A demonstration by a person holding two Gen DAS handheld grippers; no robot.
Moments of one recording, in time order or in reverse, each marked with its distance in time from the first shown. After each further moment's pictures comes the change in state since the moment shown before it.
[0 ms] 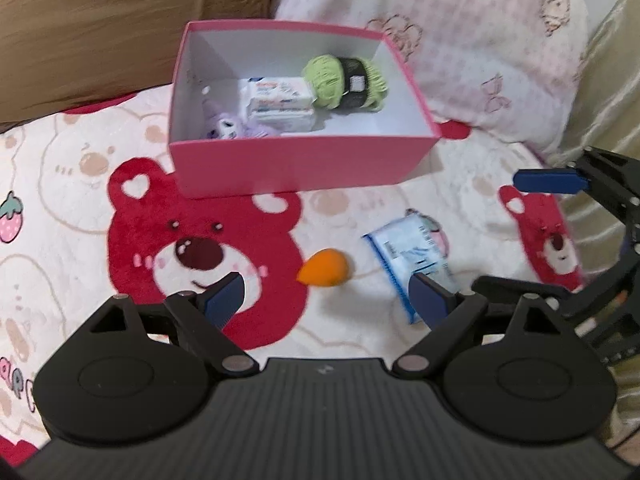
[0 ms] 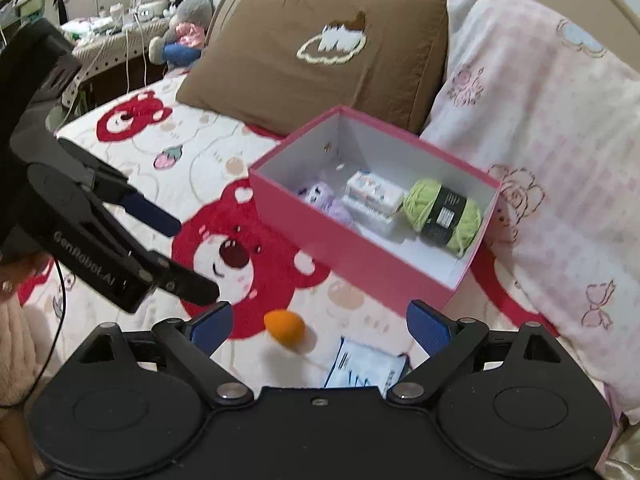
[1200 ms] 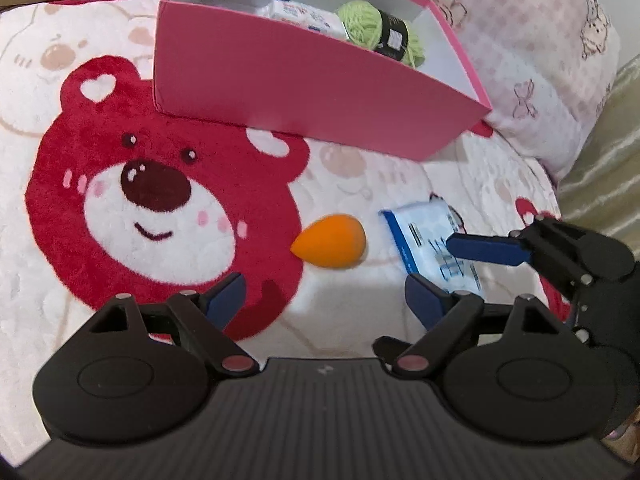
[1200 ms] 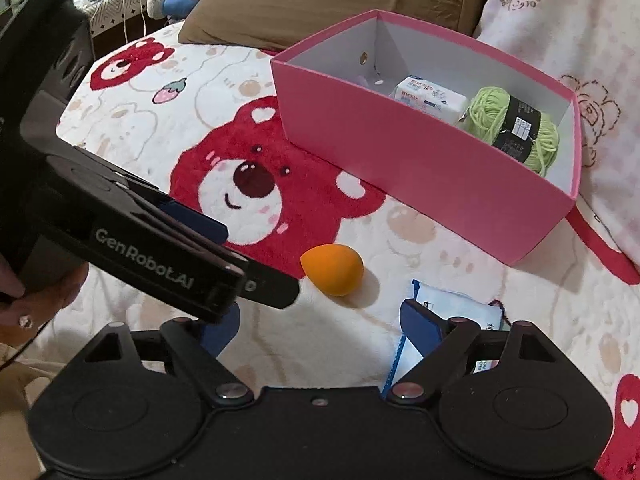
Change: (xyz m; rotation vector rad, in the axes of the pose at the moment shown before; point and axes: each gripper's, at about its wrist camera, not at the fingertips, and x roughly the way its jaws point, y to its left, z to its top) left arm 0.095 0.036 -0.048 -0.197 -0.048 -0.132; right arm 0.102 0.031 -0.045 0.036 0.094 0.042
